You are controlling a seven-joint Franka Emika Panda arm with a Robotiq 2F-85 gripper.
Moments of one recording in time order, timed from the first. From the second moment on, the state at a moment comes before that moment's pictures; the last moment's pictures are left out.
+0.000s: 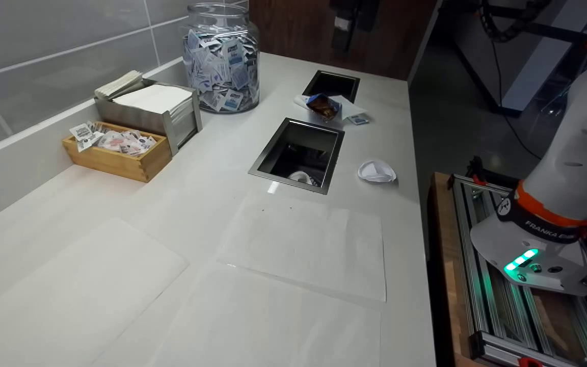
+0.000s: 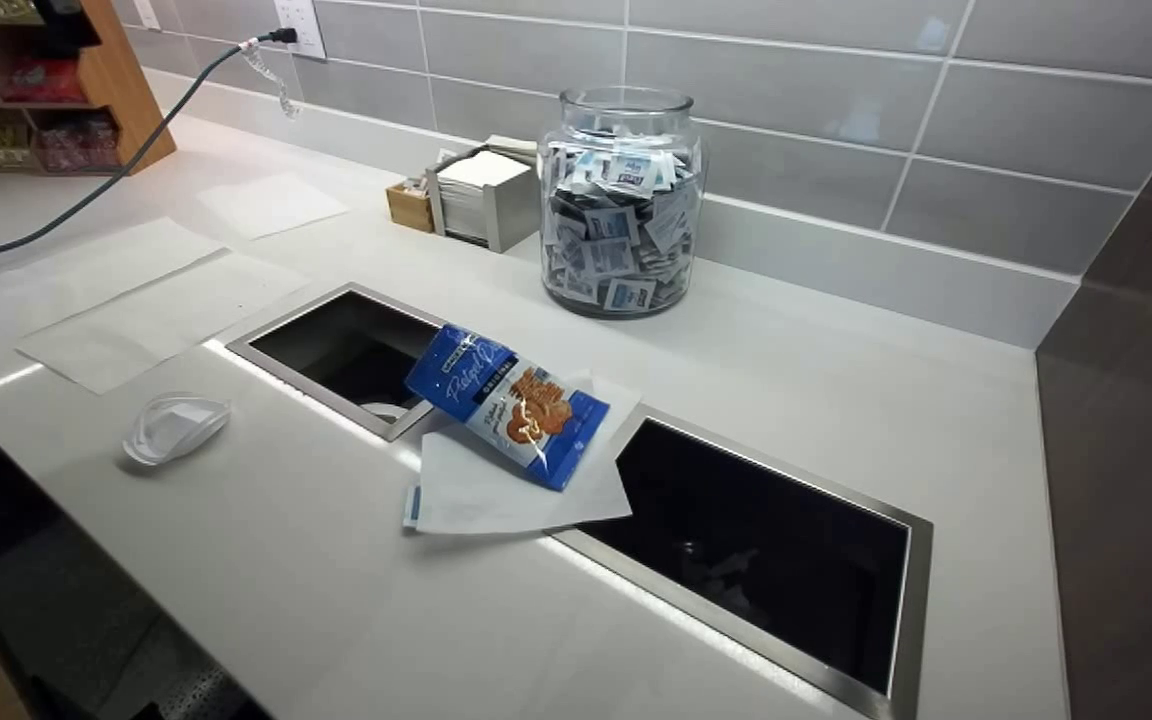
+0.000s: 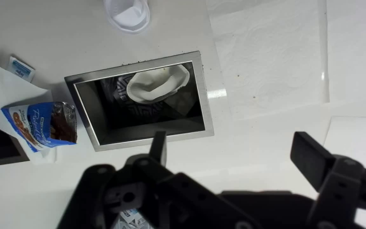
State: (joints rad) arm 0.02 -0.47 0.25 -2.25 -0.03 1.86 0.41
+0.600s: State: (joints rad) arm -0.11 -0.49 -0.01 -2.36 0.02 1.96 0.46
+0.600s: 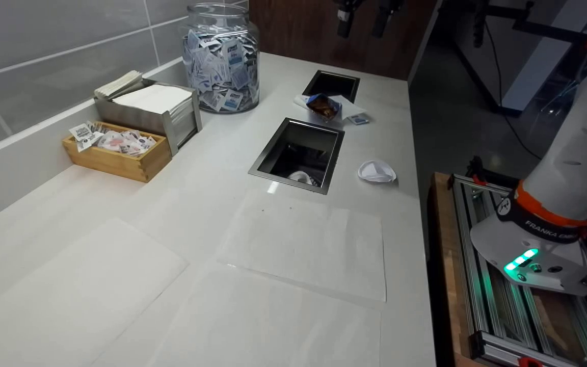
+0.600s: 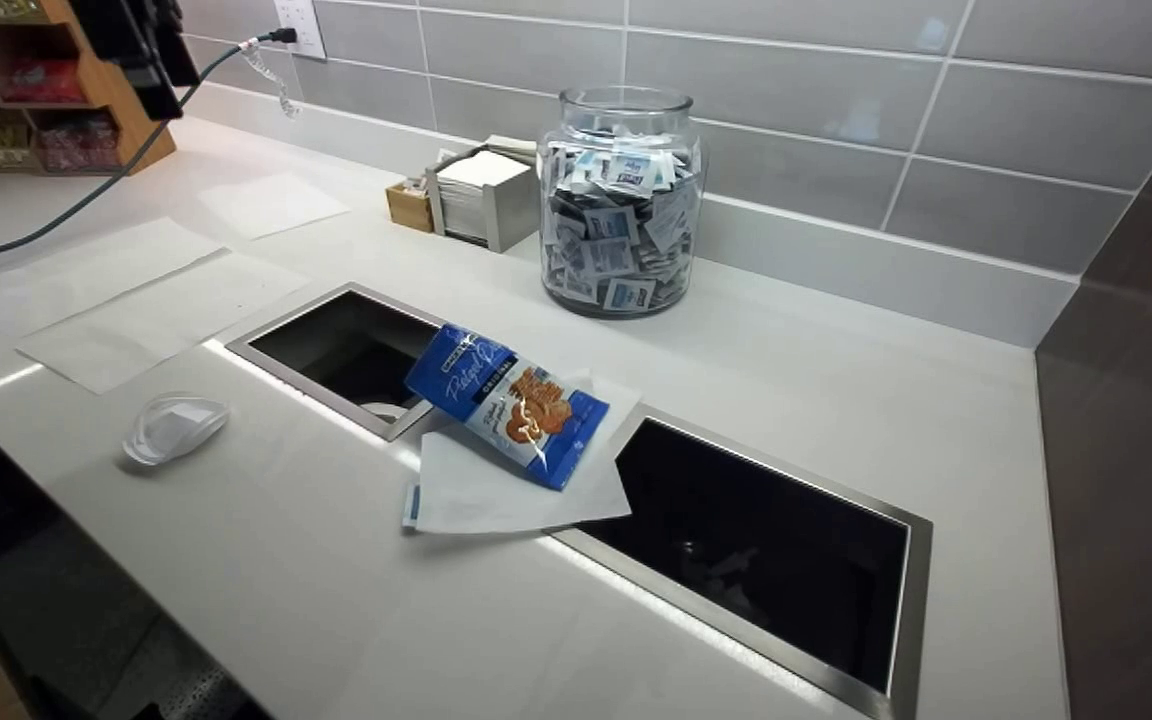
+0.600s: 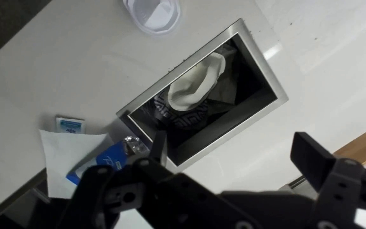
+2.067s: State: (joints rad) arm -0.32 -0.02 -0.23 -2.08 0.13 1.98 0.61
